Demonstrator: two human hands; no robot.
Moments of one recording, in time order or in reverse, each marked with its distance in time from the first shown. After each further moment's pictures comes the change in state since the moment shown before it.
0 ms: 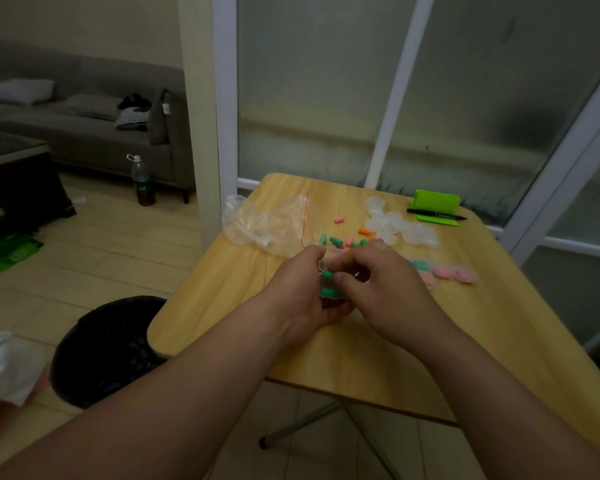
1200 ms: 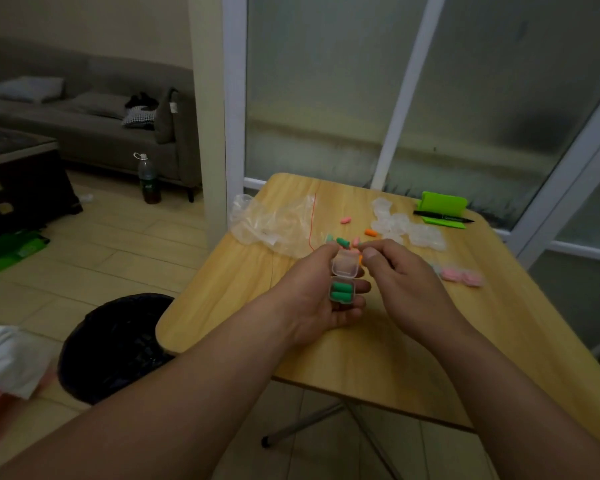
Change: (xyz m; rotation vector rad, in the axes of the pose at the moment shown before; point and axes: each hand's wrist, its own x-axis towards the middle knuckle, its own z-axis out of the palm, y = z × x) left_hand -0.006 0.005 0.001 0.143 -0.063 -0.022; right_hand 0.003 0.009 -0.005 0.155 0.066 0.178
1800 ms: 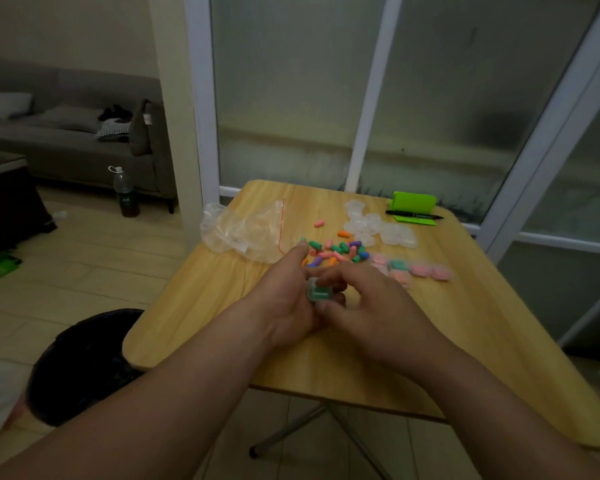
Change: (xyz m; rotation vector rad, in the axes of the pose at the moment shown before) left_hand 0.012 -0.004 0.008 -0.157 -0.008 -0.051; right_hand -0.032 0.002 -0.012 -0.171 -0.156 -0.194
